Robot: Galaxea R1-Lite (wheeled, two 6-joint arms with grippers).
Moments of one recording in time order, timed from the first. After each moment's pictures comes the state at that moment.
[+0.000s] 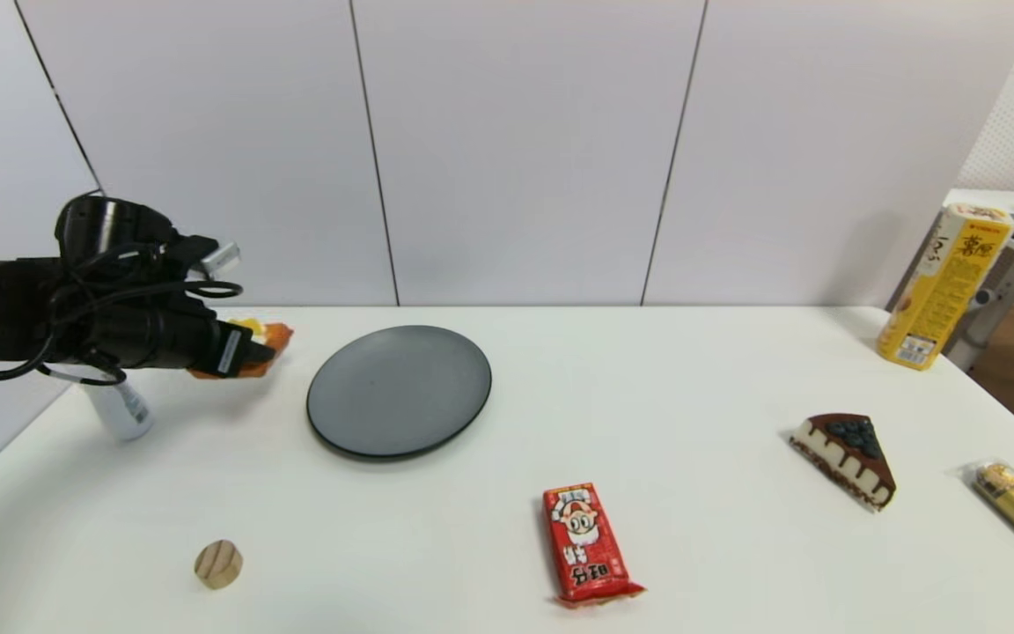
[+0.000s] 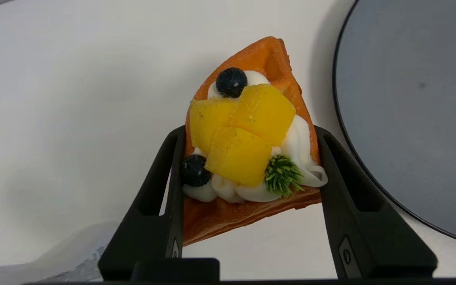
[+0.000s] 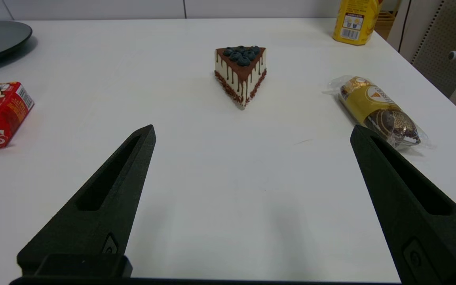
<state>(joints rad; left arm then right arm) 0.00 1.80 -1.16 0.05 -0.11 0.28 0.00 0.00 0.00 0.00 0.00 0.01</state>
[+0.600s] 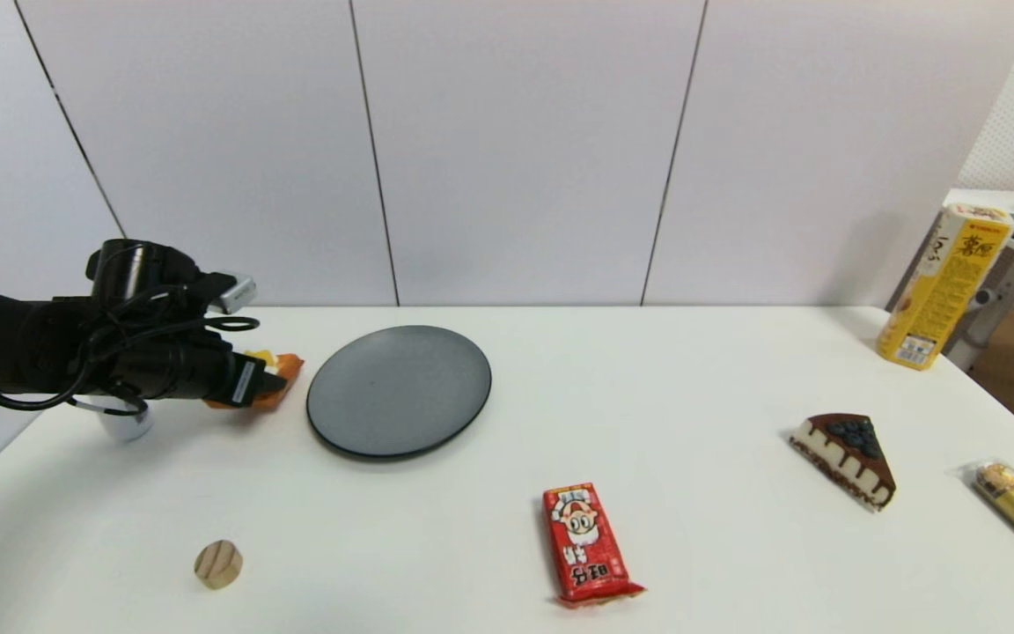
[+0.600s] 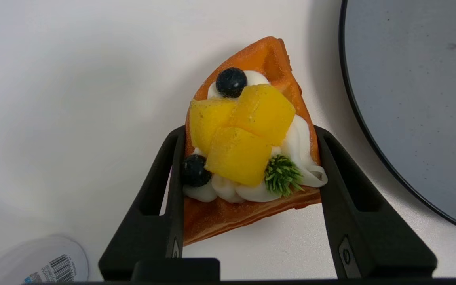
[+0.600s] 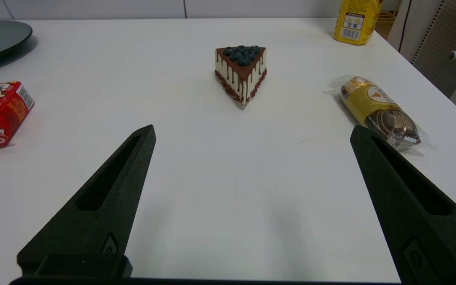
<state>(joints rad) 0.00 1.87 -1.06 -0.05 -0.13 0.28 0.00 0.00 0.00 0.00 0.00 0.00</state>
